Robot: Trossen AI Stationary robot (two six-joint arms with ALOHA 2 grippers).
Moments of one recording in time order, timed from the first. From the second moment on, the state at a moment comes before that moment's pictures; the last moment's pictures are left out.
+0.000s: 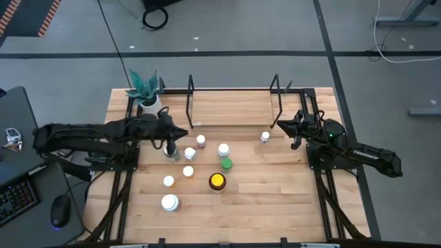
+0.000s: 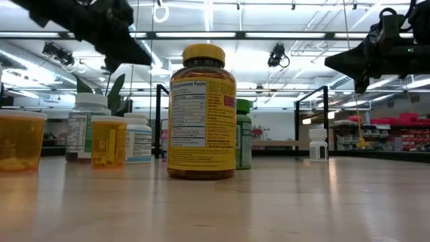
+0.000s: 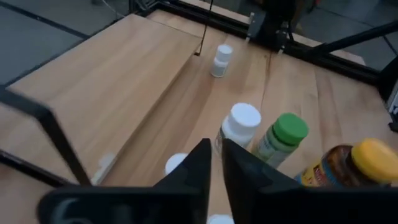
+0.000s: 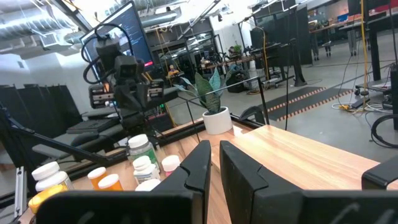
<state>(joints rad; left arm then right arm) 0.13 0.86 0.58 -0.15 -0.10 -0.28 -0.37 0.01 0.01 0.14 -0.05 0.29</state>
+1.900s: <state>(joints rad) 0.19 1.75 1.51 -1.05 -0.08 0.15 -0.37 0.01 0.01 0.14 -0.05 0.29</state>
